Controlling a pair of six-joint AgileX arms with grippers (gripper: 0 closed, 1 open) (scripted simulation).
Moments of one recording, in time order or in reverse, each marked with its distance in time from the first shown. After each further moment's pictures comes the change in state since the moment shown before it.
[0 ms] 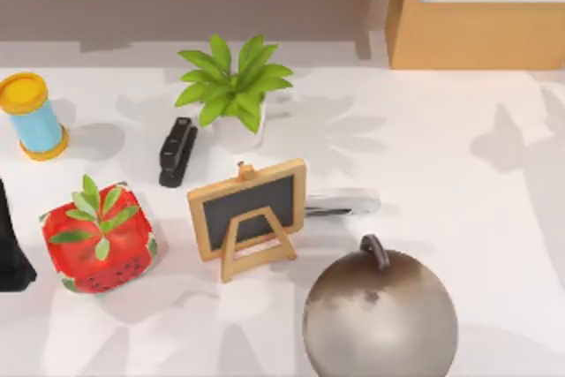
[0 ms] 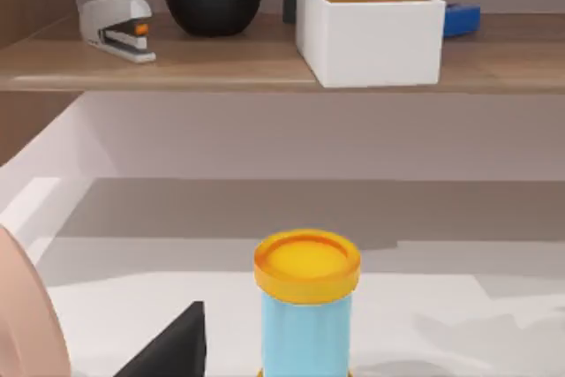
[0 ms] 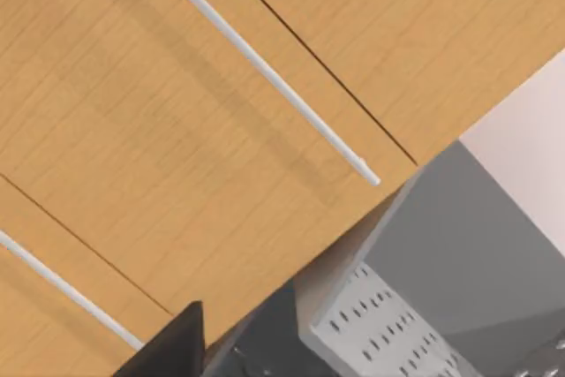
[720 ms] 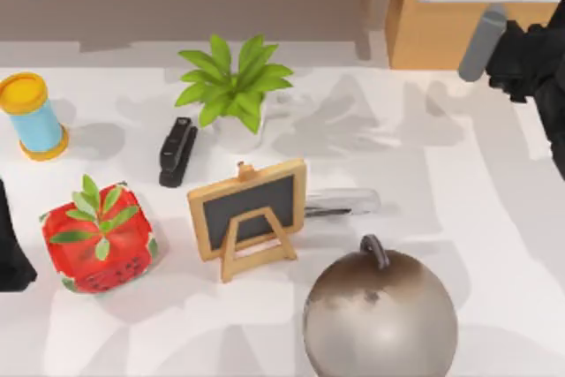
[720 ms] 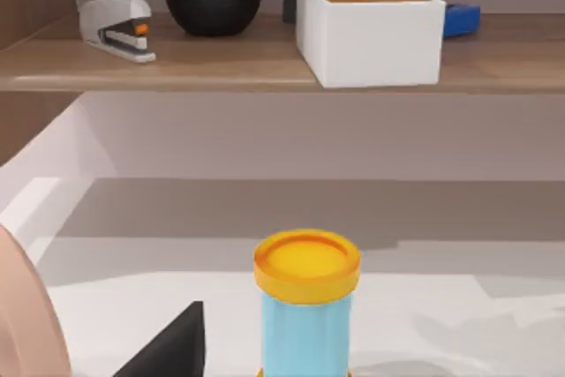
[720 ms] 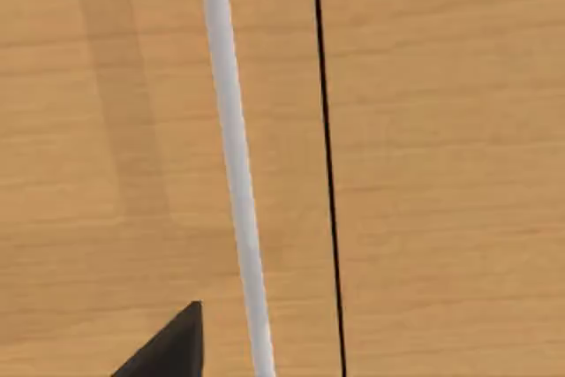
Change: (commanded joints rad) left arm 0.000 0.000 0.000 0.000 0.000 0.000; right arm 0.074 0.988 0.394 0.557 0.092 -0.665
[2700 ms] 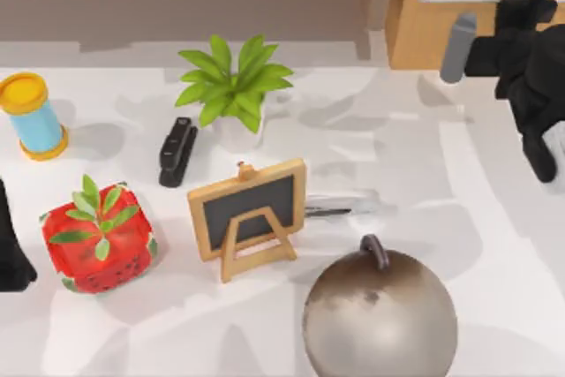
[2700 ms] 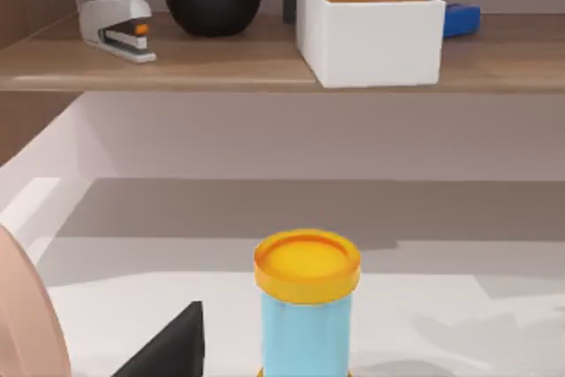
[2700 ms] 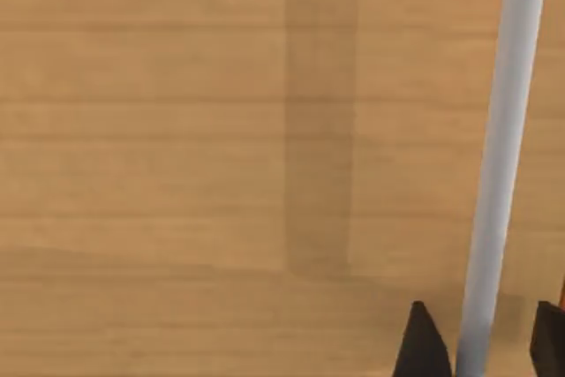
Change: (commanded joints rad) left arm 0.000 0.000 0.000 0.000 0.000 0.000; right arm -0.007 0.202 0.174 0.021 0.004 -0.094
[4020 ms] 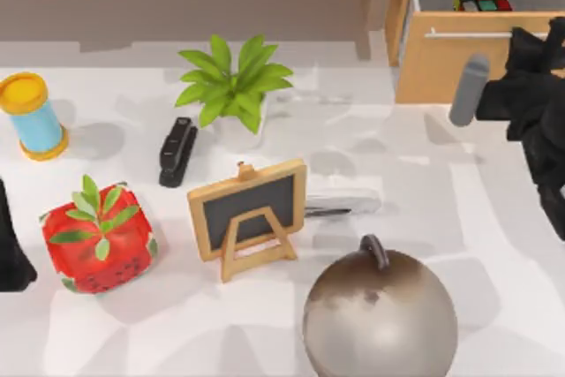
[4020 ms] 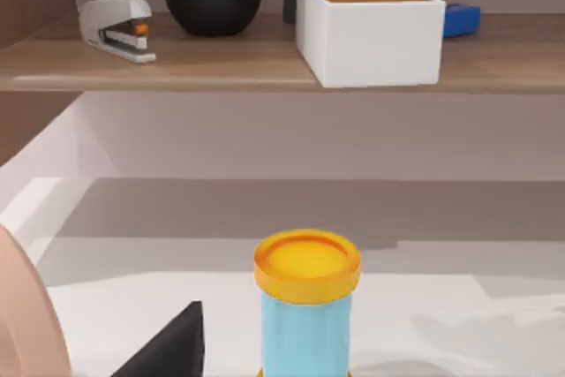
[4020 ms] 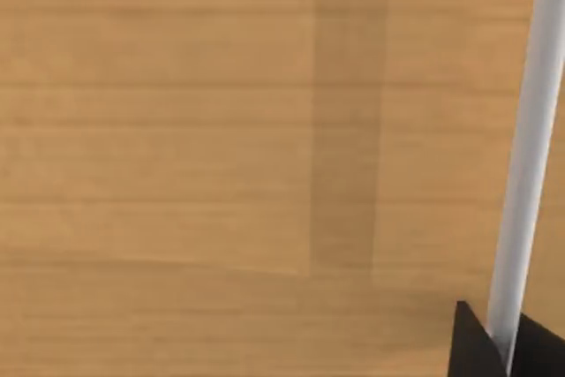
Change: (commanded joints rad) left arm 0.000 0.000 0.000 0.000 0.000 0.000; right arm 0.038 -0.123 -0.287 0.158 0.035 0.005
